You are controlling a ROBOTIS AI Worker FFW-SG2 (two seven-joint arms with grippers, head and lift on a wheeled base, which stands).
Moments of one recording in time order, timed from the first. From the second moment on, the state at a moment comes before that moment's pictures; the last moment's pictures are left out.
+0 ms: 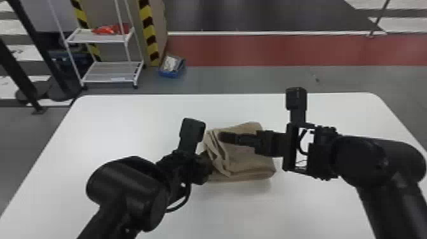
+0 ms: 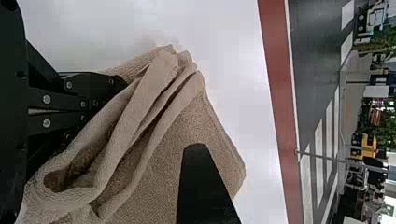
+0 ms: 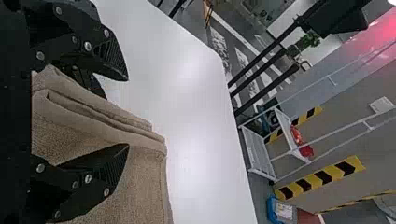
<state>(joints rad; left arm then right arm) -0.13 0.20 -0.43 -1.68 0.31 0.84 0.00 -0.22 -0.11 0.10 -1.73 -0.60 1.10 0.33</state>
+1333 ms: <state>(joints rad) -0.13 0.19 -0.42 -1.67 0.32 0.83 -0.01 0.33 -0.22 -0.16 -2.07 -0.50 0.80 0.71</state>
